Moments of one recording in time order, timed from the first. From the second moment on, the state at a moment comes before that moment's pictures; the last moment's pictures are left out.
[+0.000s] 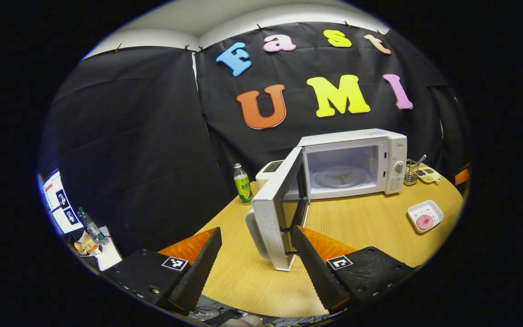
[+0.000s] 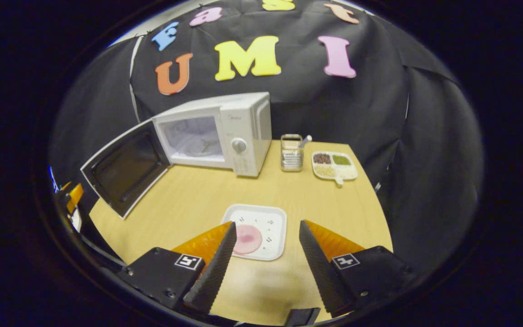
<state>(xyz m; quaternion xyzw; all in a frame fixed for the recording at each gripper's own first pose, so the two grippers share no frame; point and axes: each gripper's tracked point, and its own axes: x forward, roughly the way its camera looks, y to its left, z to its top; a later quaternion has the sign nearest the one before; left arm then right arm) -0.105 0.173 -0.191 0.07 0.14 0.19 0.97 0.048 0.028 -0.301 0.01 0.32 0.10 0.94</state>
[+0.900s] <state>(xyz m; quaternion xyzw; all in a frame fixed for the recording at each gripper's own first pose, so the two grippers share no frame) -0.079 0.093 -0.135 0.04 0.12 0.23 0.96 0.090 0.033 -0.431 0.10 0.52 0.15 0.84</state>
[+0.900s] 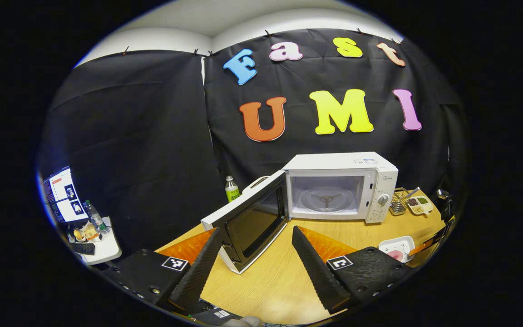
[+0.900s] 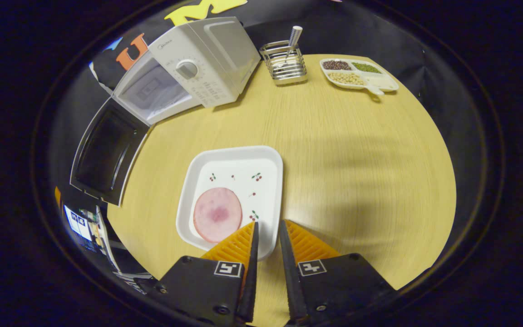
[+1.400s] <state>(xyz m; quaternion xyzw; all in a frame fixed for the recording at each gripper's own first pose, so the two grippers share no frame) -0.052 0.111 -0.137 0.03 0.10 0.16 0.98 0.085 0.052 -0.430 0.17 0.56 0.09 0.81</state>
